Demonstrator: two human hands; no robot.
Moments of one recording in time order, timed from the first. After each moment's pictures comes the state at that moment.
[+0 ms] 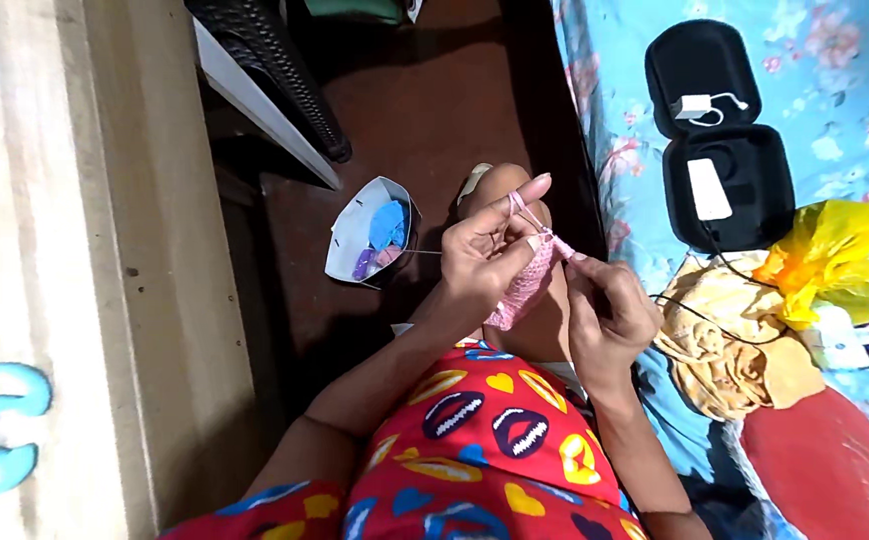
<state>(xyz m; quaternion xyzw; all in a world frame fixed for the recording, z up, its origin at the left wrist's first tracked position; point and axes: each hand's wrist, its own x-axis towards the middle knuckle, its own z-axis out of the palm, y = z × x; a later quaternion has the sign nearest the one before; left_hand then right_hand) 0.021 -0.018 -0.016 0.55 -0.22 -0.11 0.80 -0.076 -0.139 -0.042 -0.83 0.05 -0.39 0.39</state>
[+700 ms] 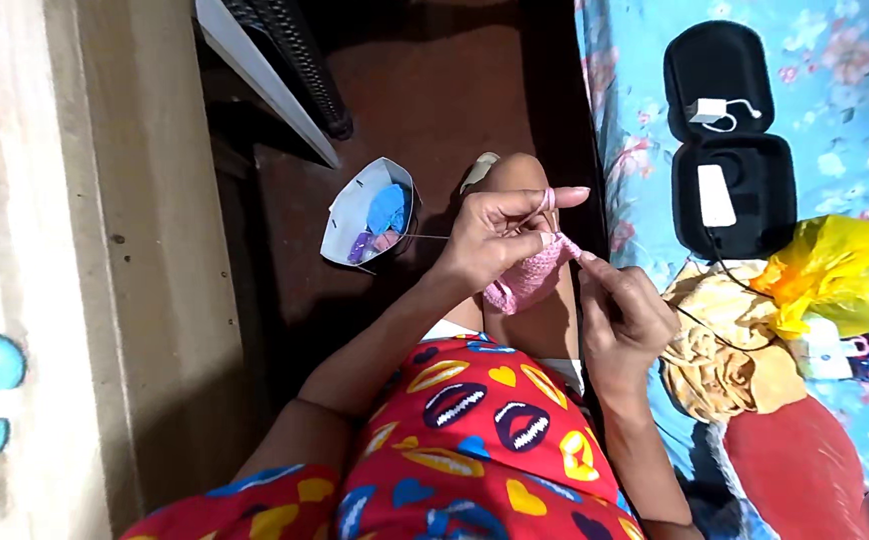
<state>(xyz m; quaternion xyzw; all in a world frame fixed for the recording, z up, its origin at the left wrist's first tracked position) 0.047 -0.005 -0.020 0.54 -0.26 -0.22 0.77 -0.085 -0.145 -0.040 -0.87 0.05 -0.34 0.36</state>
